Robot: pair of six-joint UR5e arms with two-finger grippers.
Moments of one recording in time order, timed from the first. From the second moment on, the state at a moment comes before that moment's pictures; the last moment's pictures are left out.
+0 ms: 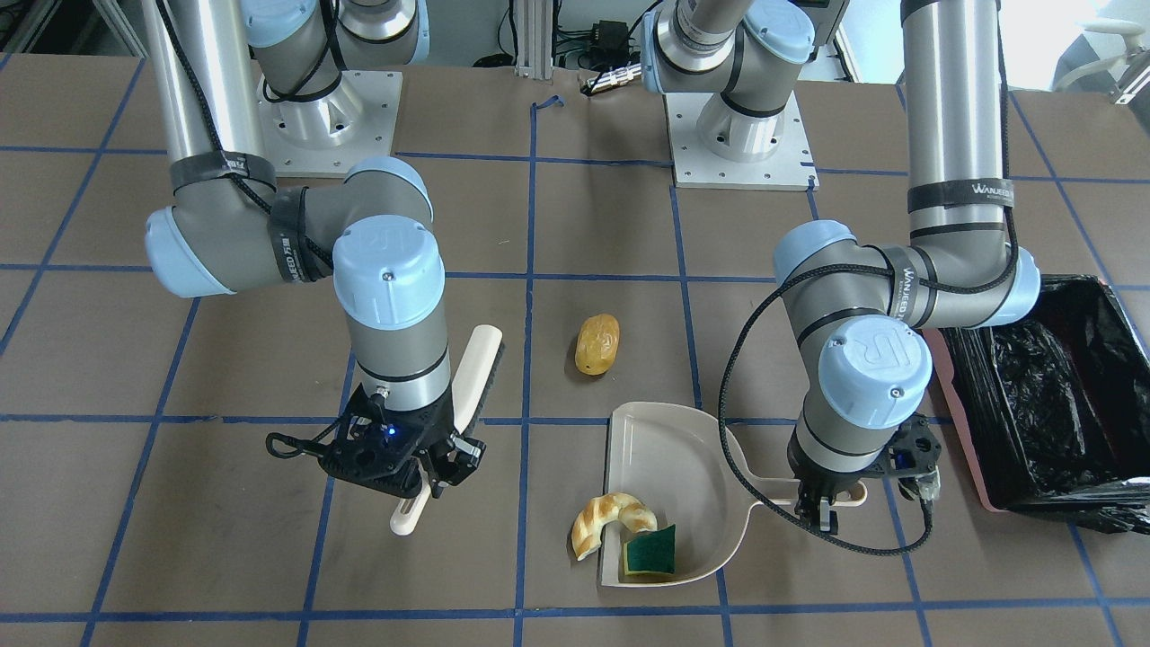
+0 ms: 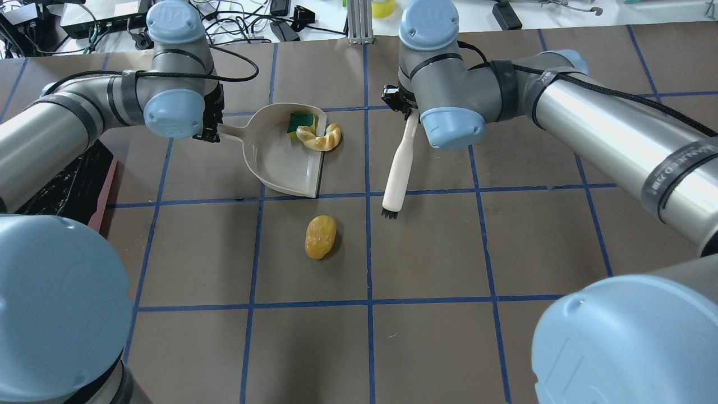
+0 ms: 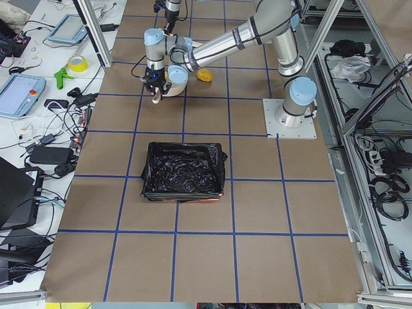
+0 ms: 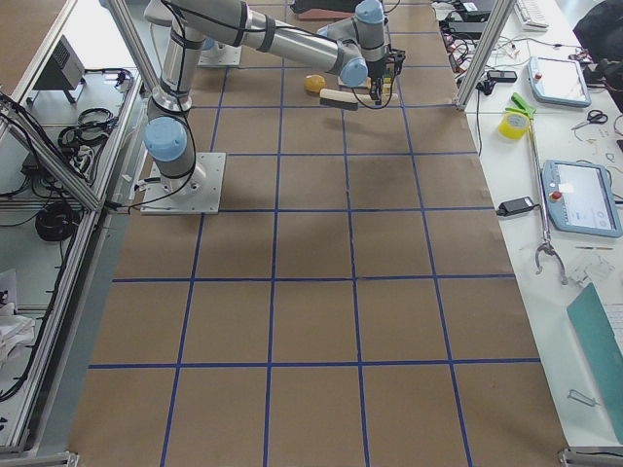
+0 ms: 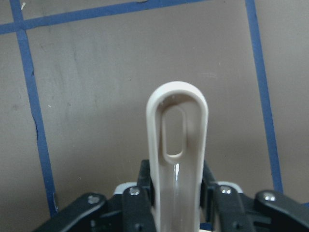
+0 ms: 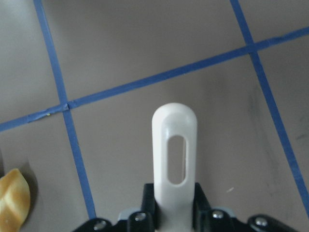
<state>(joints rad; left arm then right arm) -1.52 -2.10 -1.56 -0.98 1.76 -1.39 1.80 -1.04 1.50 -2.29 -1.66 0.50</state>
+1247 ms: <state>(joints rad) -1.52 -2.13 -1.56 -0.97 1.77 -1.47 1.84 -0.97 1.41 -2.28 -1.67 0.58</state>
